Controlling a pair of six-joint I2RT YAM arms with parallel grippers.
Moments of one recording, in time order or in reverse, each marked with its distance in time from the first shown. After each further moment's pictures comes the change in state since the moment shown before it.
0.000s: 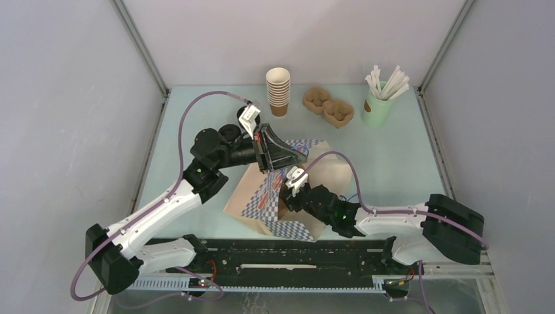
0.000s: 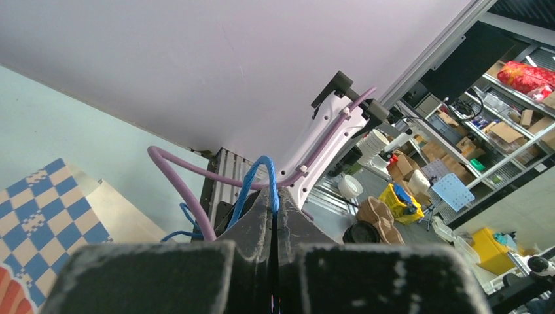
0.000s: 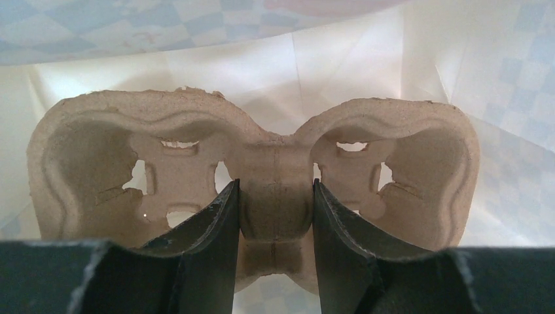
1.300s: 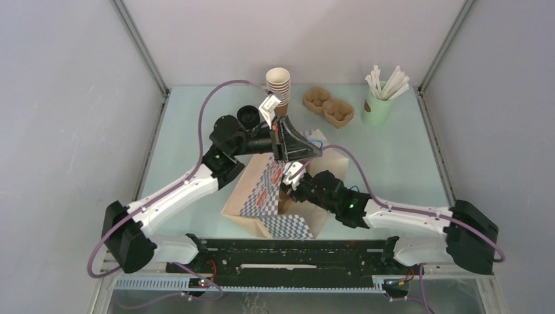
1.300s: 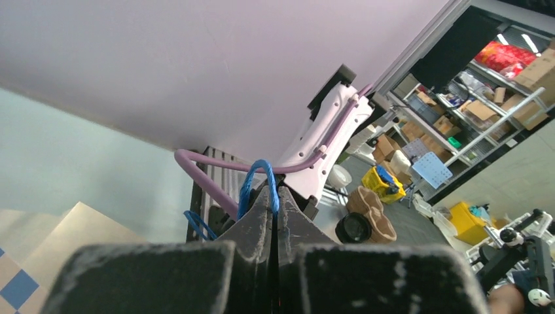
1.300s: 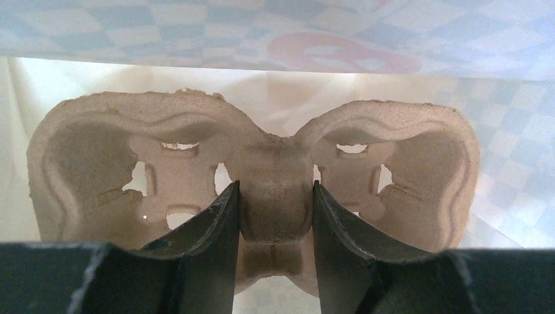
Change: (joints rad) left arm -0.025 0.160 0.100 0.047 0.072 -0.001; right arm -0.058 -0.065 0.106 -0.153 -0.143 -0.242
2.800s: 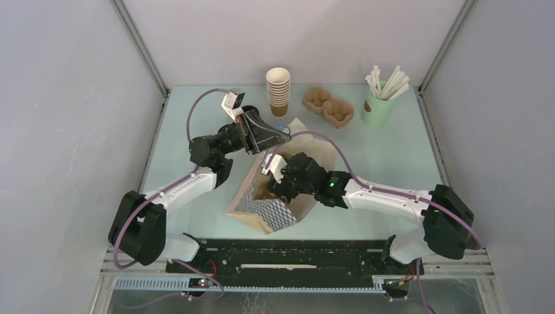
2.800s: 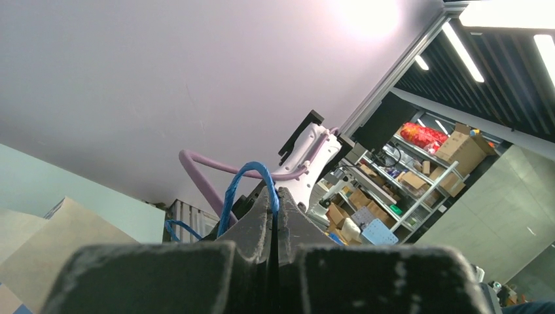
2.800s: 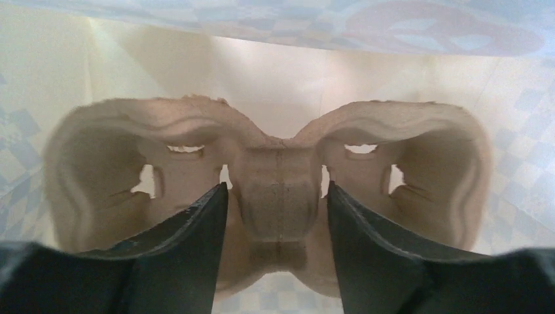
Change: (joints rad) left arm 0.265 0.113 -0.236 0.859 0.051 -0.603; right arm -0.063 0.163 0.335 -0.502 -0.158 -0.003
